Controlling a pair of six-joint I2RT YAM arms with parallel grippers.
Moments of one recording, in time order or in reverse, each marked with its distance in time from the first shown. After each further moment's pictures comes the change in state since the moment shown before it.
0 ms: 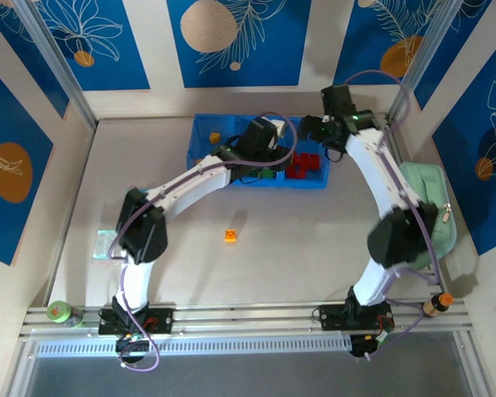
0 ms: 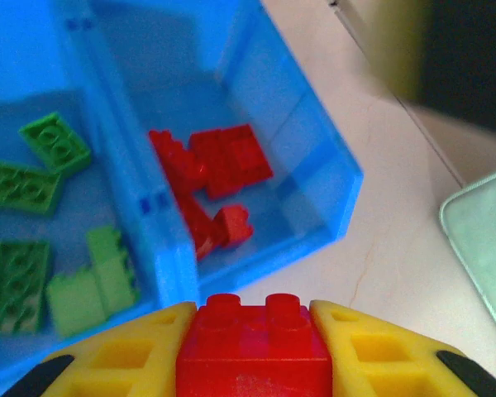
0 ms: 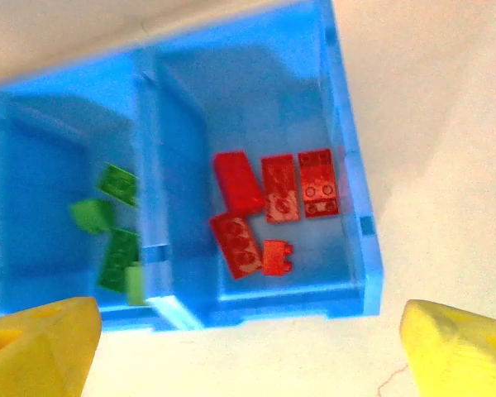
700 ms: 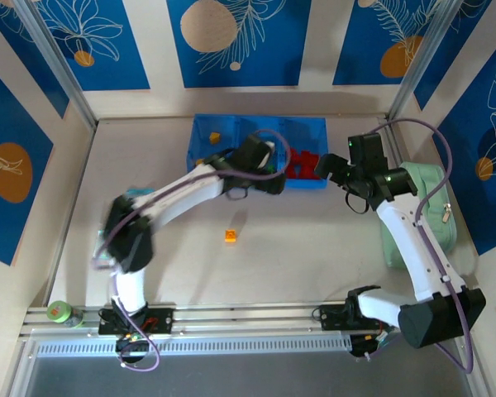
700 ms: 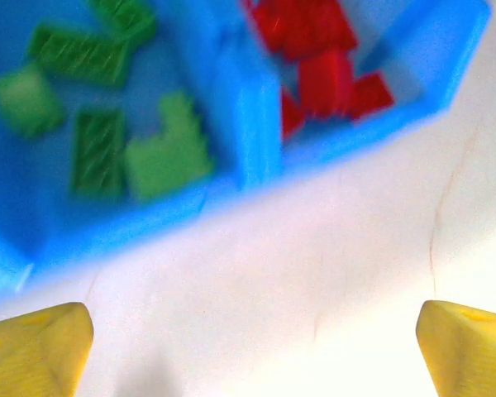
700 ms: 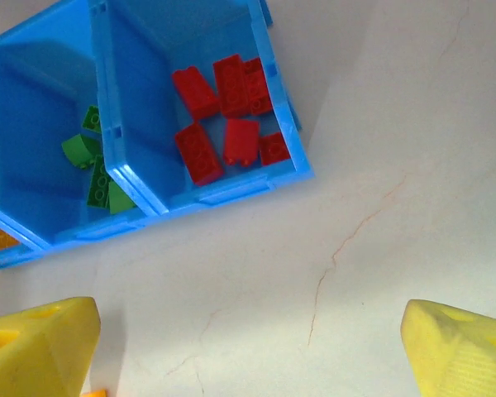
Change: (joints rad) left arm -0.034 -0.262 -0.328 -0.179 -0.130 0.015; right arm 0.001 -0.500 -0.509 0.019 -0.009 0.117
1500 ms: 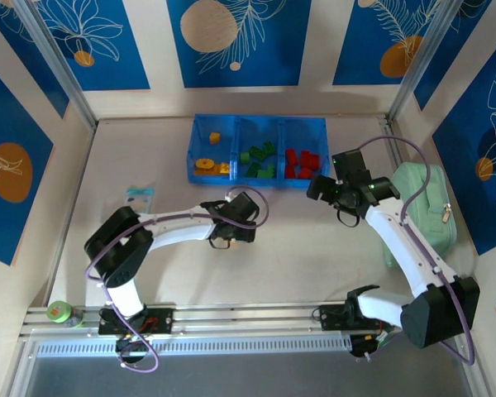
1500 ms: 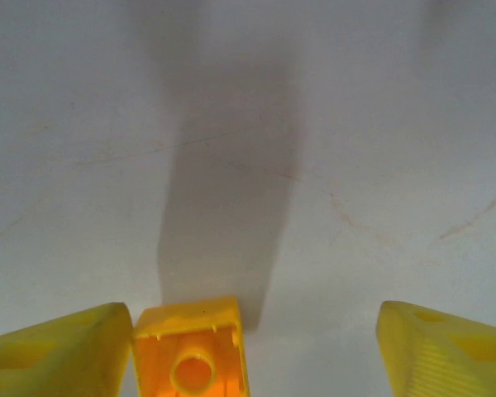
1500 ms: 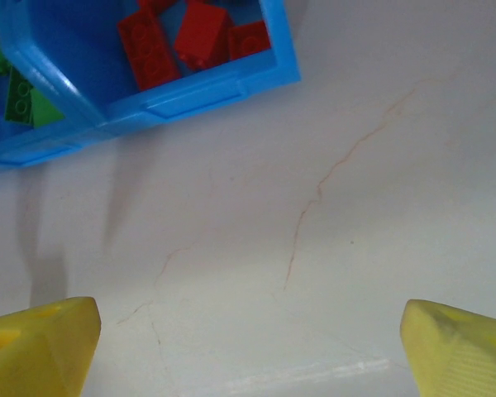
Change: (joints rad) left arm -0.084 -0.042 -0.507 0.154 -0.098 -0.296; right arm 0.036 0.003 -0.163 0.010 -0.003 0.010
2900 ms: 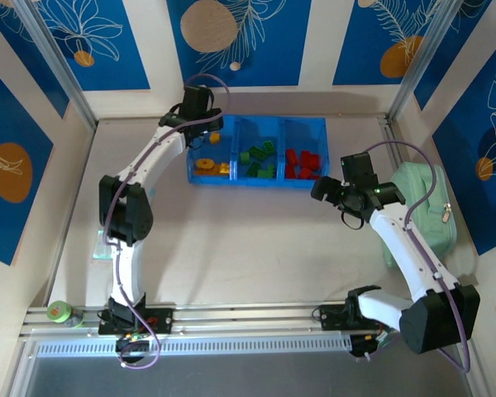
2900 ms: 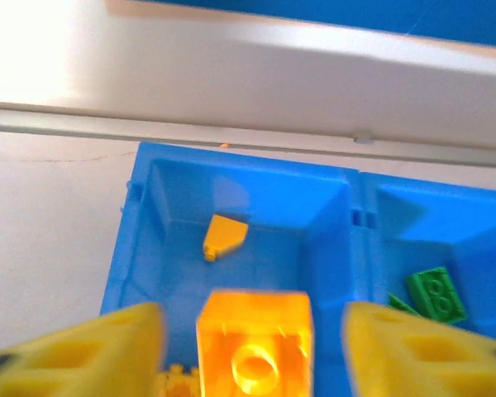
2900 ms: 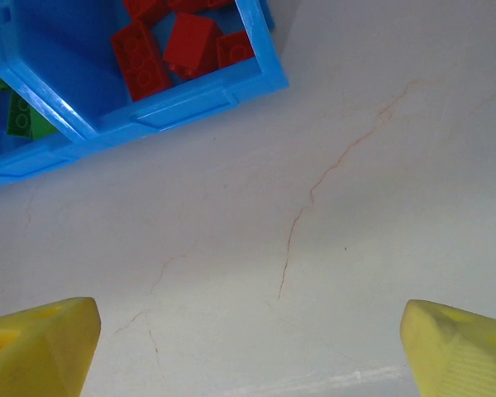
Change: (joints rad) left arm 0.513 0.335 0.906 -0.078 0.002 0.319; right arm -0.056 -0.036 -0.052 0.047 -0.050 -0.027
